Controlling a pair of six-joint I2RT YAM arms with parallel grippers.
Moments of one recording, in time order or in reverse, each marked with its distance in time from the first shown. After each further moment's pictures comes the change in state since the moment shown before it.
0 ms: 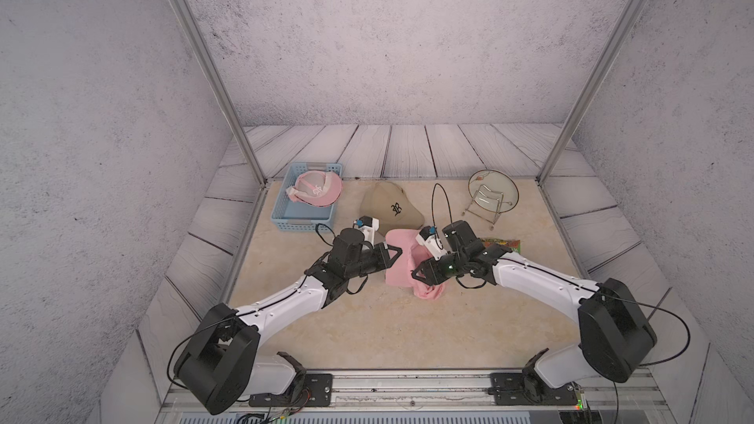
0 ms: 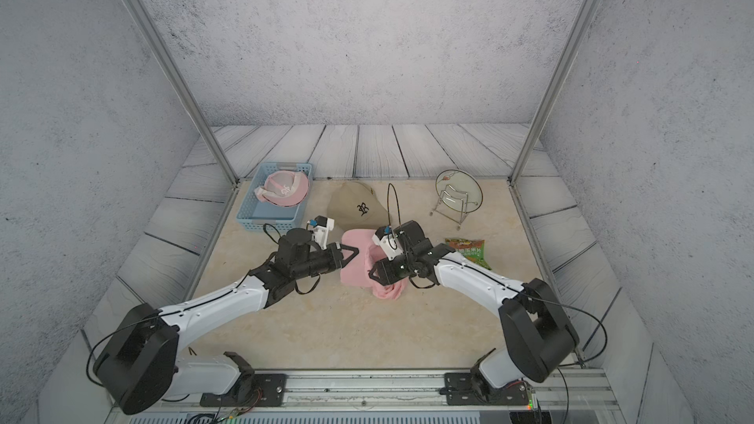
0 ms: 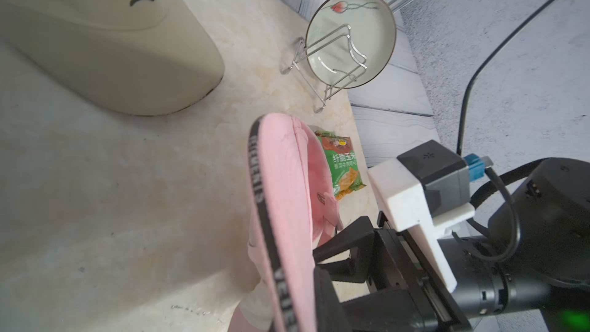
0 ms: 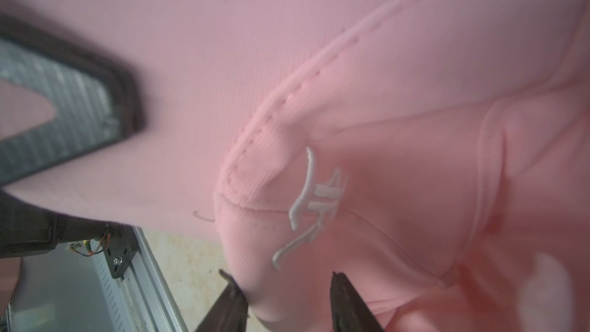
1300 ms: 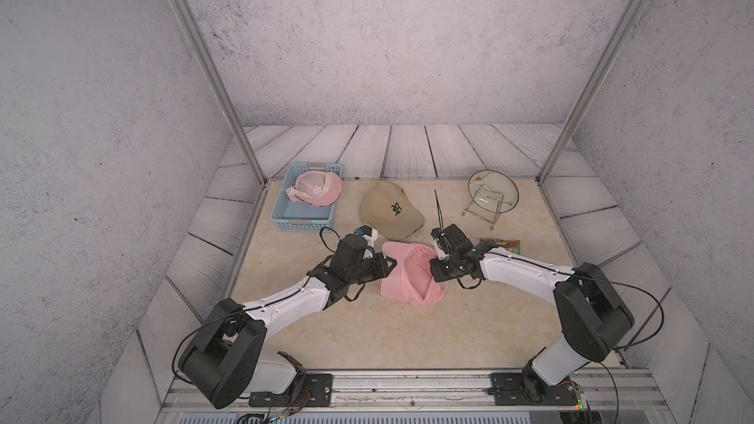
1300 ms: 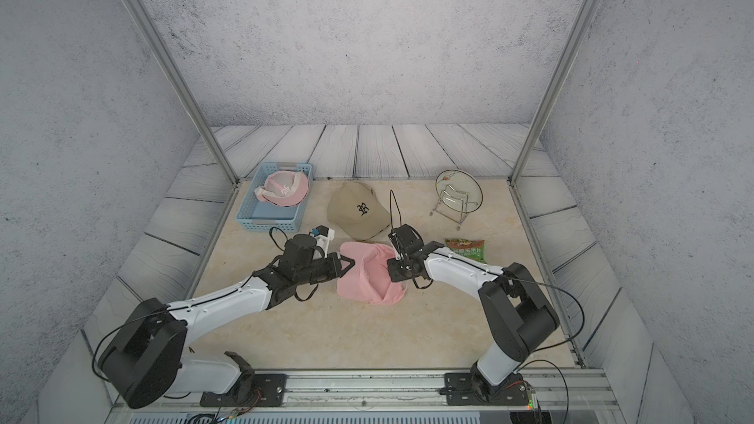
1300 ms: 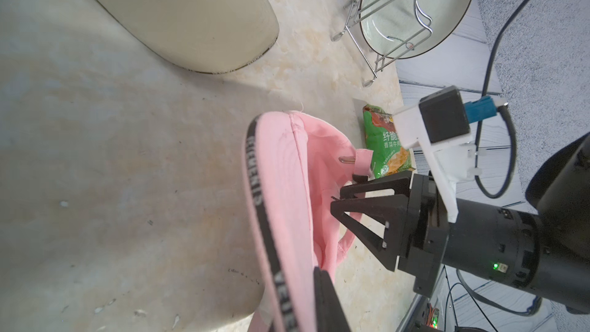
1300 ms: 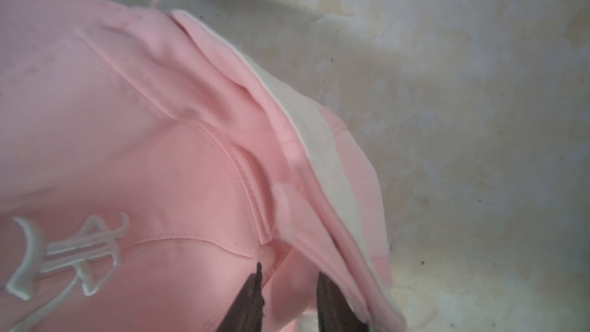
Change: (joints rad) left arm 0.000 0.032 -0.021 -0.096 -0.034 0.070; right arm 0.000 0.101 0.042 -0.090 0.427 0.103
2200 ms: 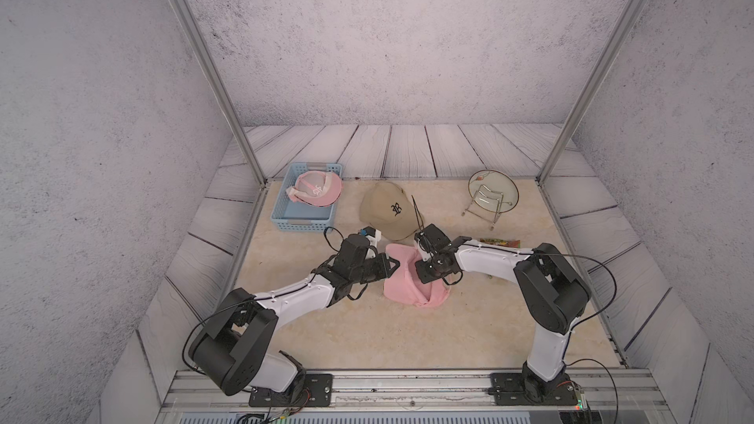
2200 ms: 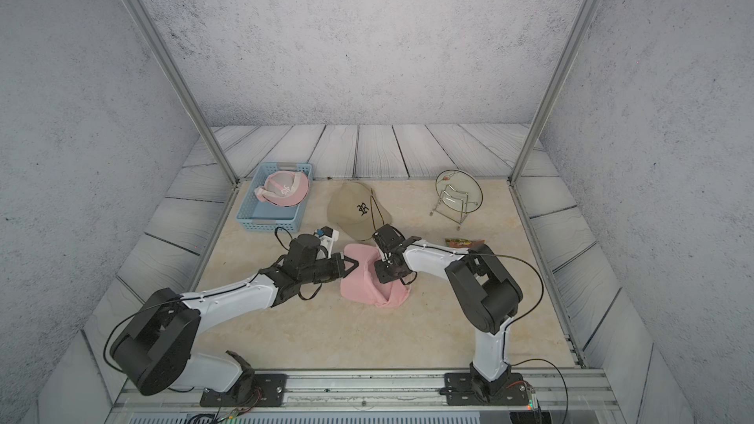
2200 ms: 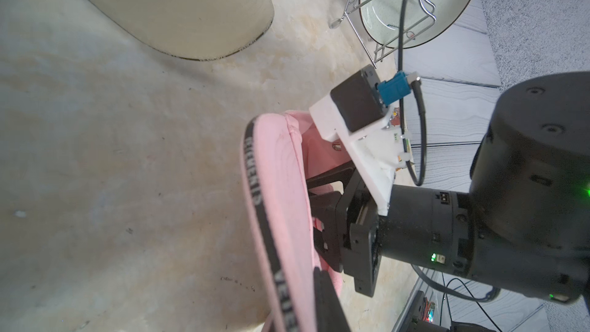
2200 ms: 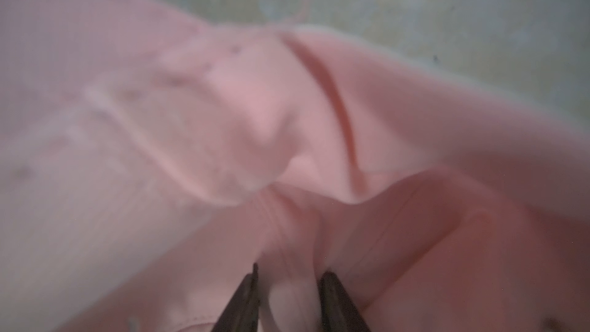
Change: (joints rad) left arm 0.001 0.070 0.002 0.067 0.035 -0.011; right arm 0.057 0.245 0.150 -0.020 -0.021 -0.043
